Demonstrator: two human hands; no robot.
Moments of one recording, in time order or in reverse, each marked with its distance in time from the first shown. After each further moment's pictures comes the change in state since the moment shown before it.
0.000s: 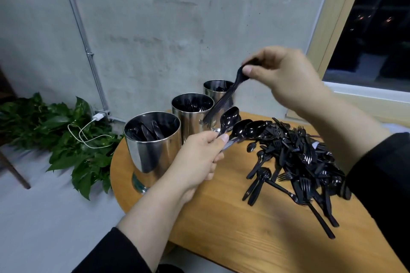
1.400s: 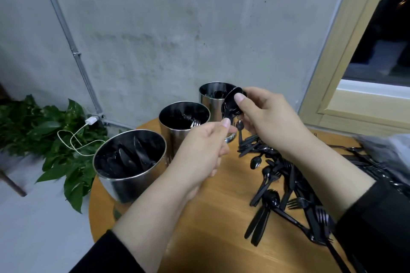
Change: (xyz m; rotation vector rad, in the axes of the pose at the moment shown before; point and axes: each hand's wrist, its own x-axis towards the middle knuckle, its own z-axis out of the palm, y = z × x) left_hand 0.084 0.021 0.011 0.017 0.043 0.009; right_hand 0.018 0.076 0.040 0.120 -0.088 0.204
